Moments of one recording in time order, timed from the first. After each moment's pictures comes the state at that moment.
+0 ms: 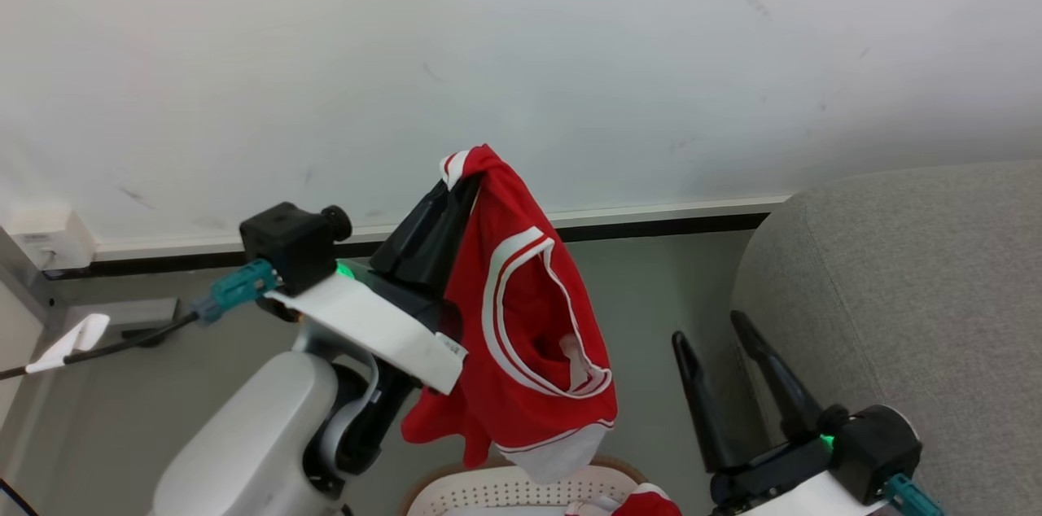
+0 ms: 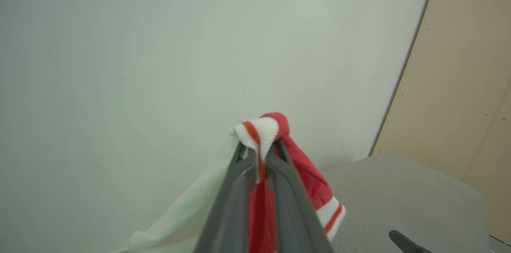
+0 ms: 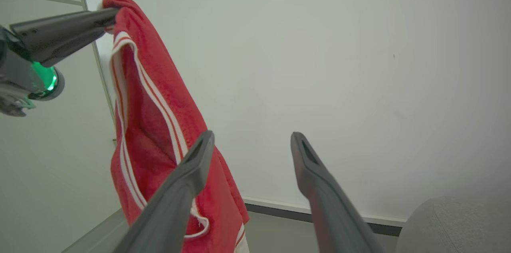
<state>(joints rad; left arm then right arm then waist) -0.58 0.34 -0.62 0.05 -0.77 0.04 -0.16 -0.15 -0.05 0.34 0.12 0.32 0.13 -0.26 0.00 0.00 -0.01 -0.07</state>
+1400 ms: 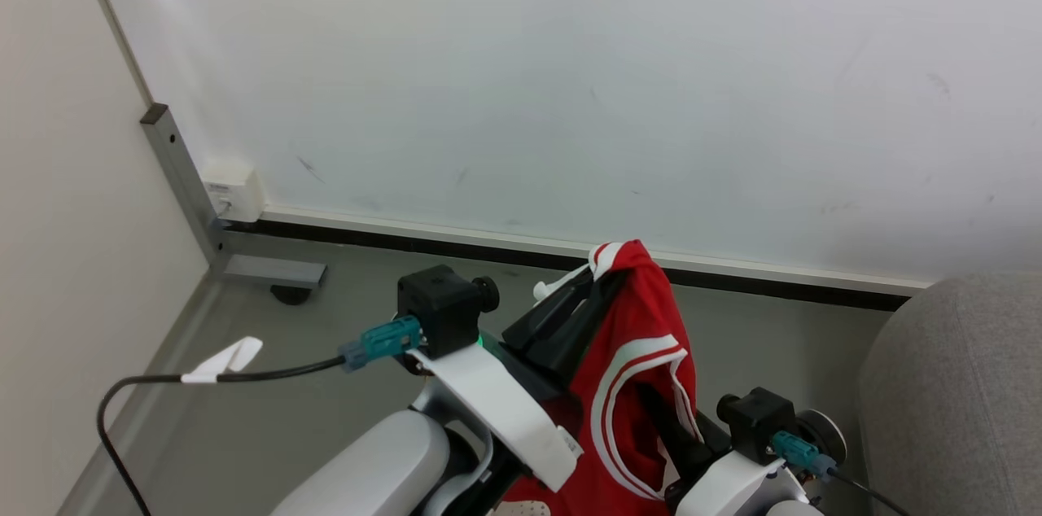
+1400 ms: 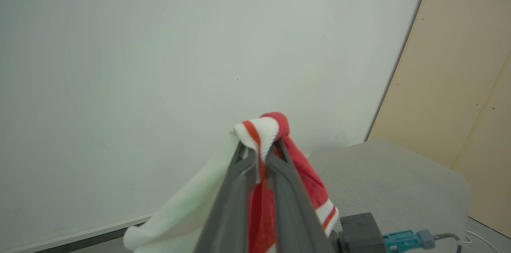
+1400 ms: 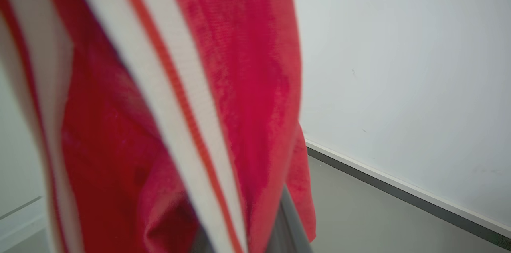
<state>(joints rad) -0.55 0.24 -0.80 0.02 -0.76 0.01 -0.11 -0.40 -0.05 0.61 0.65 0.42 0.13 -0.26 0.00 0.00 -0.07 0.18</state>
